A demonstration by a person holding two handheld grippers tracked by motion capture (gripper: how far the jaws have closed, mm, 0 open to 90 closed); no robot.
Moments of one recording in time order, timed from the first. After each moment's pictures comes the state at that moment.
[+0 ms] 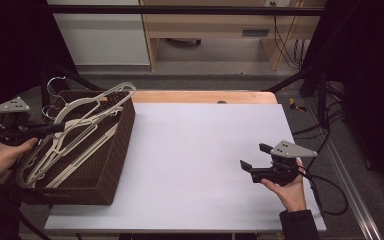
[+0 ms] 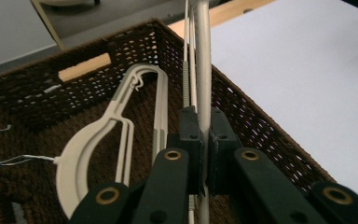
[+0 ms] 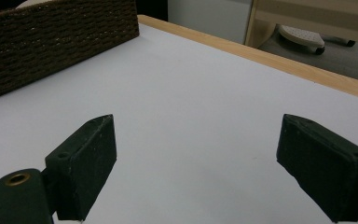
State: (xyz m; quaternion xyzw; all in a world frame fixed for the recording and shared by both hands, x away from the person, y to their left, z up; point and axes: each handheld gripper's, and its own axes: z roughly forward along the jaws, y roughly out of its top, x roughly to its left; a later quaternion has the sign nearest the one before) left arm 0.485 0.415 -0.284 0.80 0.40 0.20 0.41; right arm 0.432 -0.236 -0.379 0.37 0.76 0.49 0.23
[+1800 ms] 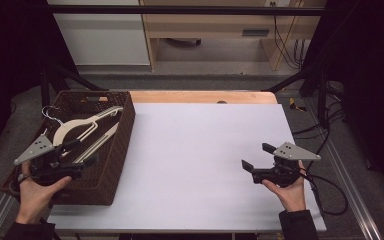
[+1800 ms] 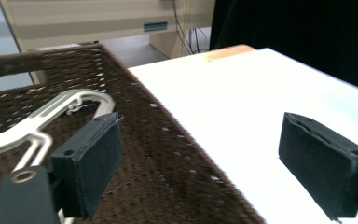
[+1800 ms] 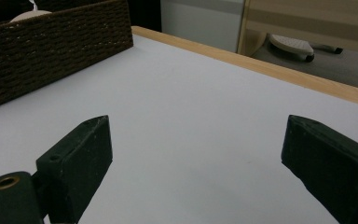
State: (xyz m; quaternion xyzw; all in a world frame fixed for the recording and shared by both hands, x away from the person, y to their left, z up) left arm 0.422 0.339 -0.356 0.73 0.37 0.23 0.53; right arm 0.428 -0.240 -0.382 0.37 0.74 0.51 0.24
